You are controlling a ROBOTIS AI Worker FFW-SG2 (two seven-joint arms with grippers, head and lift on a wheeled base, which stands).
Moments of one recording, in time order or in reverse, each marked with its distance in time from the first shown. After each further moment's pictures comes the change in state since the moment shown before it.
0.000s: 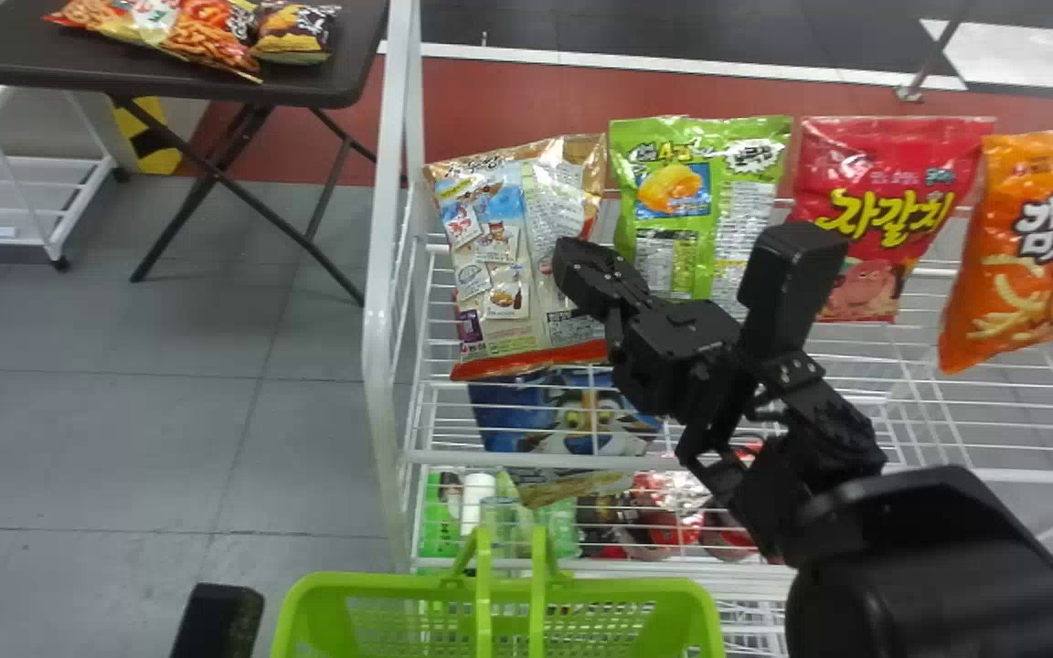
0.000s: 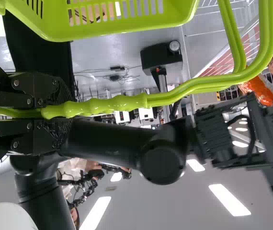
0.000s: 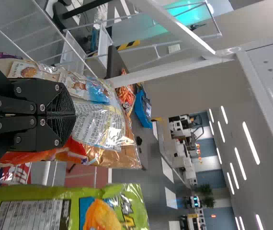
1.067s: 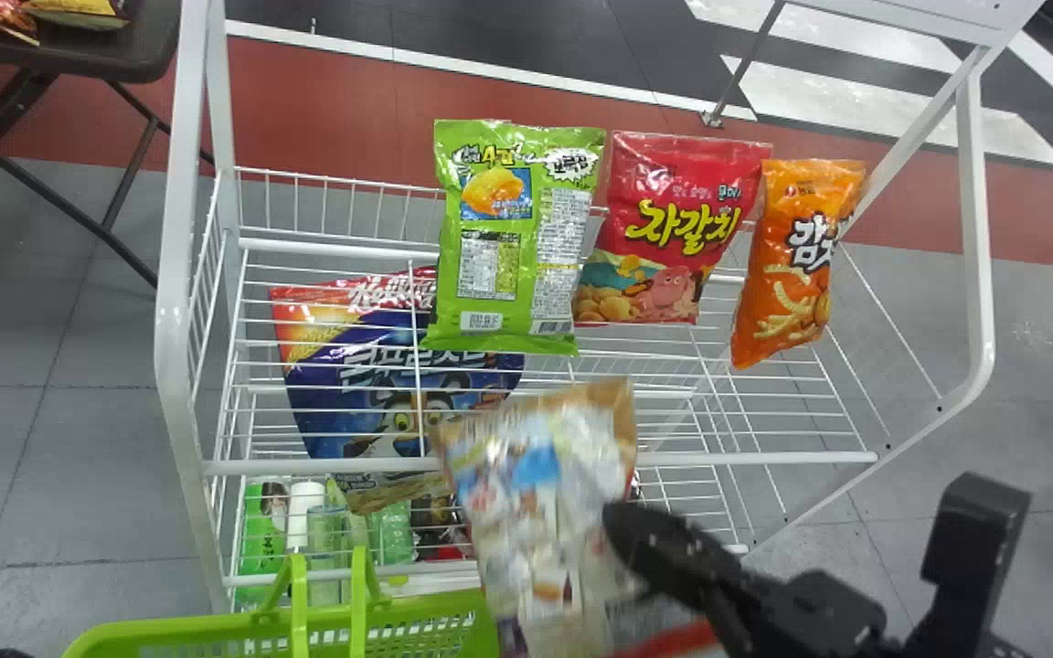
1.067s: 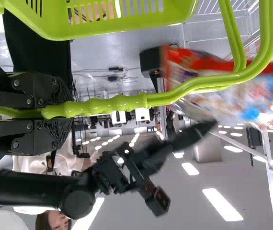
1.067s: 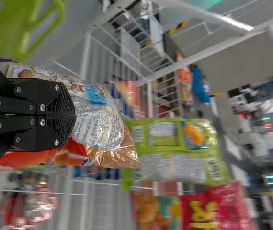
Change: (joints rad) left arm 0.012 -0.026 -0.002 0.019 -0.010 0.000 0.026; right arm 0.653 0.034 -0.561 -0.549 -0.198 0.426 0.340
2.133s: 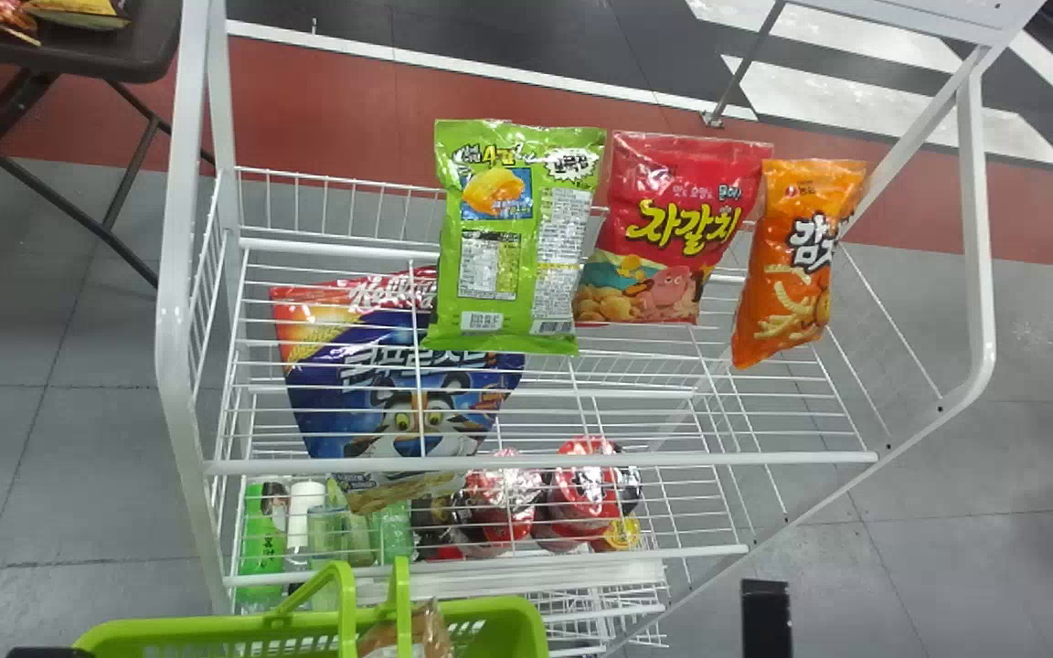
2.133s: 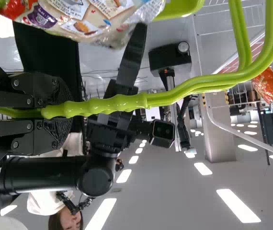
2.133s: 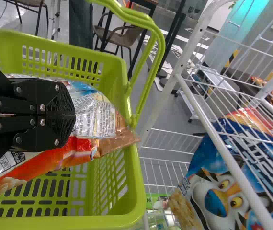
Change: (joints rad) left arm 0.001 -0.001 -0.077 -0.029 -0.023 0.000 0.023; right arm -0.119 0.000 0.136 0.252 -0.047 0.345 0.166
